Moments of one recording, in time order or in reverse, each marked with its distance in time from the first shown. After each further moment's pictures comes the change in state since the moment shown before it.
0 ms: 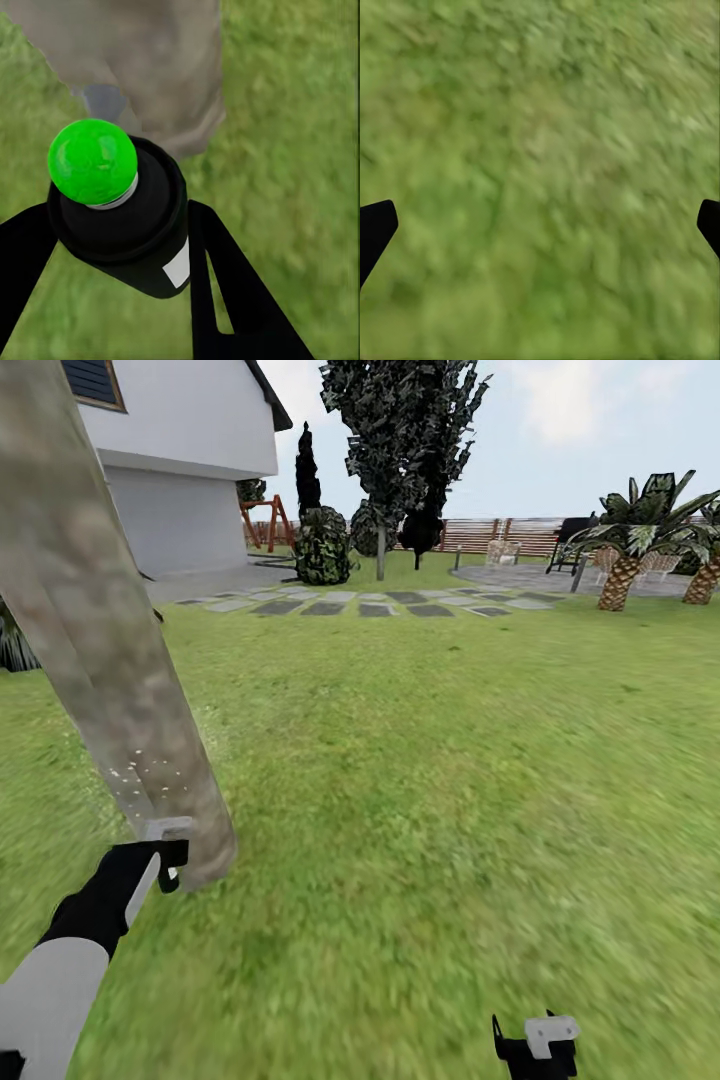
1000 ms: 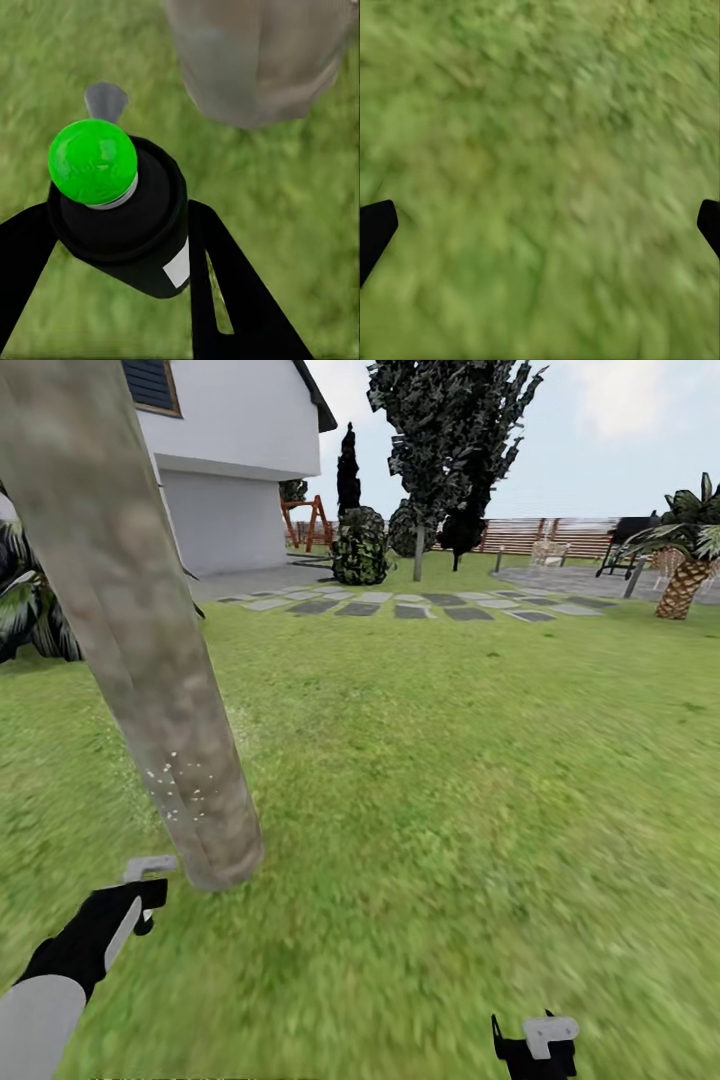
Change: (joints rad) left arm 0.083 0.042 0.027 0.121 0.003 -0.137 0.028; right arm 0.000 0.002 0.001 0.000 0.000 0.000 0.000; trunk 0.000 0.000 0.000
